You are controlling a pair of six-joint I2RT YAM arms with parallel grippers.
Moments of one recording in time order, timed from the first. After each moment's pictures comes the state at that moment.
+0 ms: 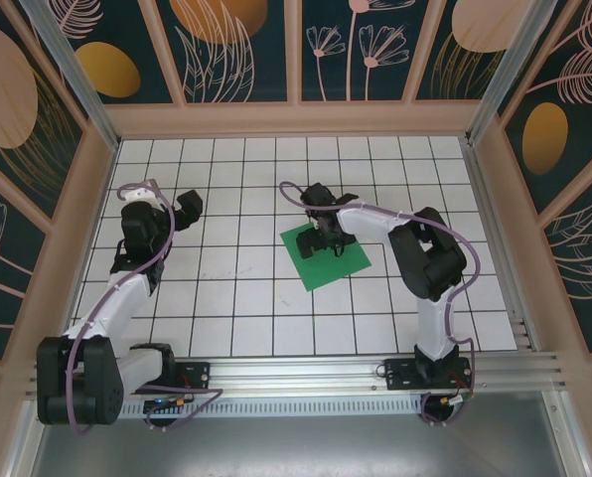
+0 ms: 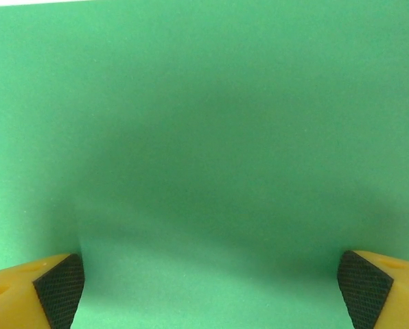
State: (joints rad) left arm -0.02 1.13 0.55 0.25 0.11 -0.51; right arm 0.65 1.98 1.33 -0.66 0.05 0.25
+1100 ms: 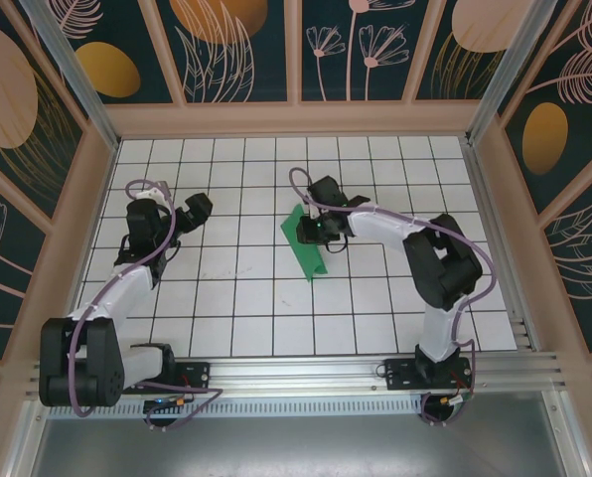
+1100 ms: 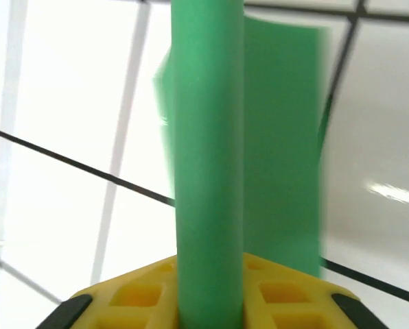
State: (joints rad) left arm -0.02 1.23 0.57 0.24 0.32 -0.64; right arm 0.63 1.85 1.23 -0.39 -0.26 0.47
